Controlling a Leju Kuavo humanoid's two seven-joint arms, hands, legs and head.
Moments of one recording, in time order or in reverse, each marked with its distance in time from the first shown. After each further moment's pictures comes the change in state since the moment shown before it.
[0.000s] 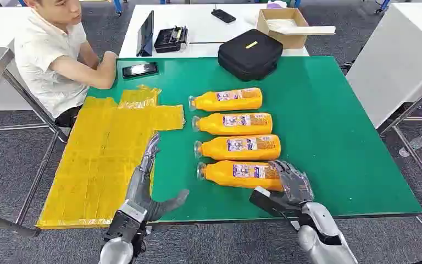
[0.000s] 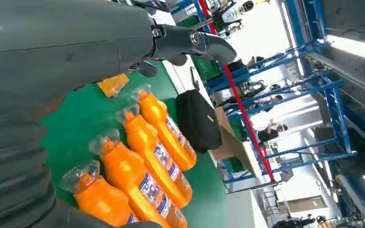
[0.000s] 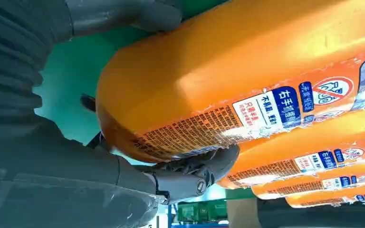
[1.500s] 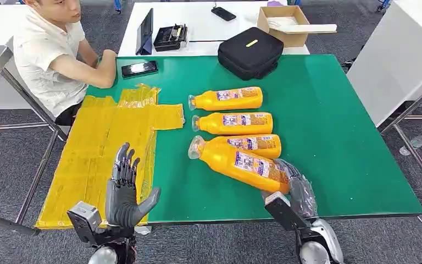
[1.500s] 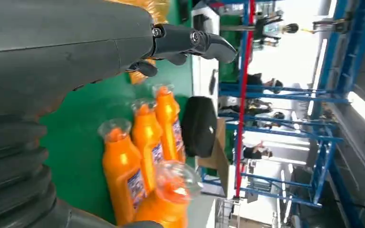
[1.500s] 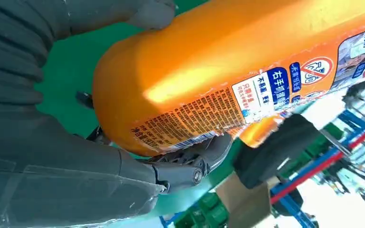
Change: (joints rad) left arm 0.078 -0.007 0.105 -0.009 0.378 -0.101 -0.006; right arm 0.193 0.179 -0.156 -0.328 -0.342 -0.011 -0.236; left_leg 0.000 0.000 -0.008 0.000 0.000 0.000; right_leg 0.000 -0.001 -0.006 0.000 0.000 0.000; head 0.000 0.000
